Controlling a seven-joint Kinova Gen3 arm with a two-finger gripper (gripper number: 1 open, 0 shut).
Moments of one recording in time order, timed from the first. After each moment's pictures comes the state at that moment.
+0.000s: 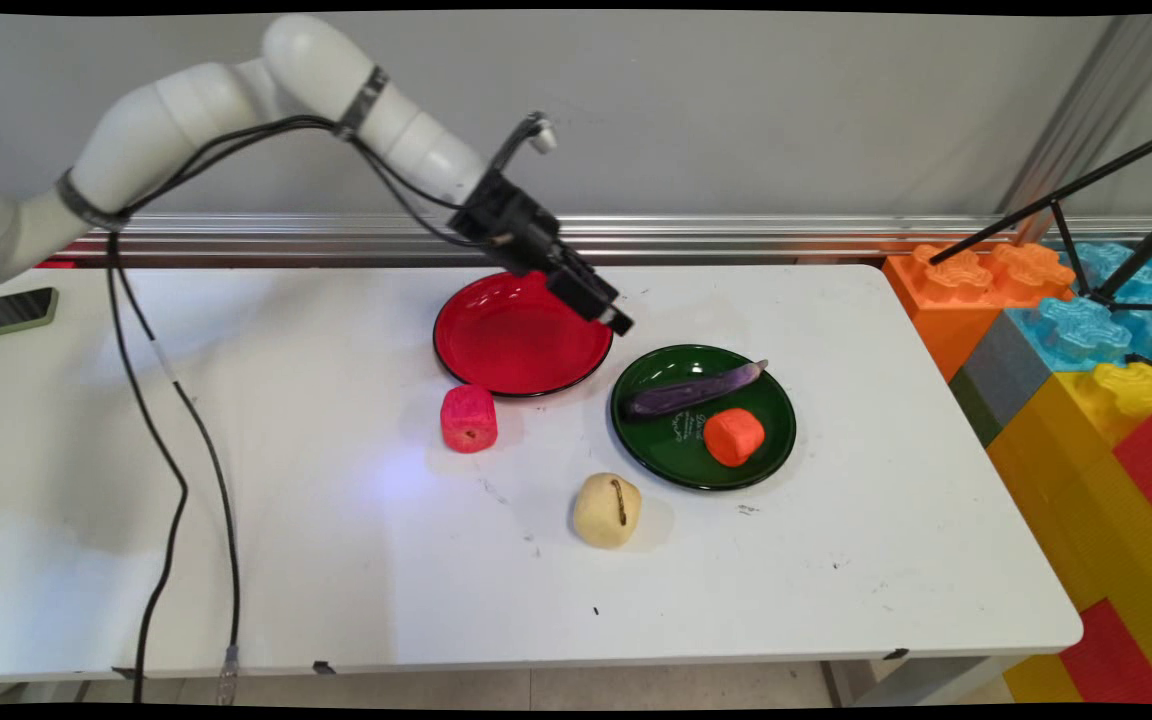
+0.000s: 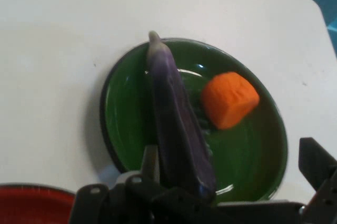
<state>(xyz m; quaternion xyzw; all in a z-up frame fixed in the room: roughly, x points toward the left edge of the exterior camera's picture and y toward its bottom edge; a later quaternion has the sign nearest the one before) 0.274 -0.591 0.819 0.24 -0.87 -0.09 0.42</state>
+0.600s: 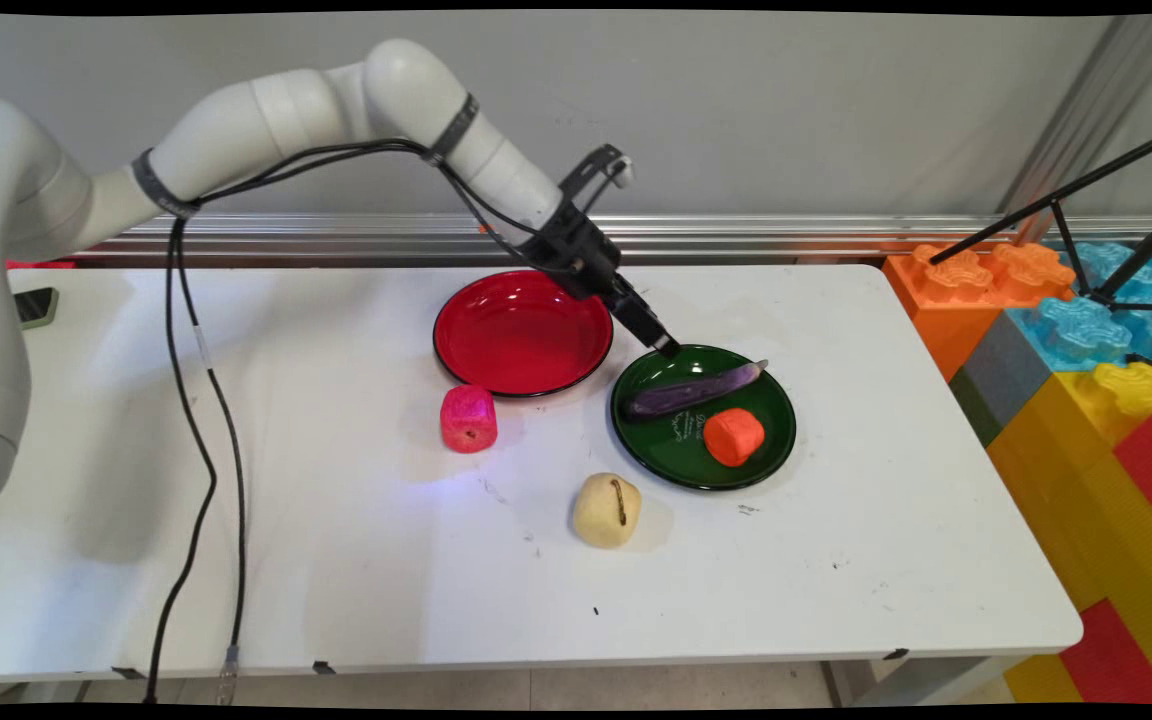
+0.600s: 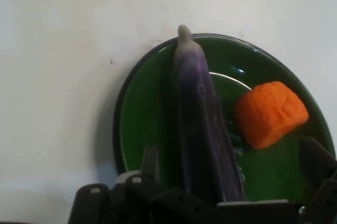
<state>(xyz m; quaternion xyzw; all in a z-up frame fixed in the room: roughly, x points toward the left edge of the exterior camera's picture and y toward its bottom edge) 0.207 -0.611 0.795 0.27 -0.89 -0.08 0.37</state>
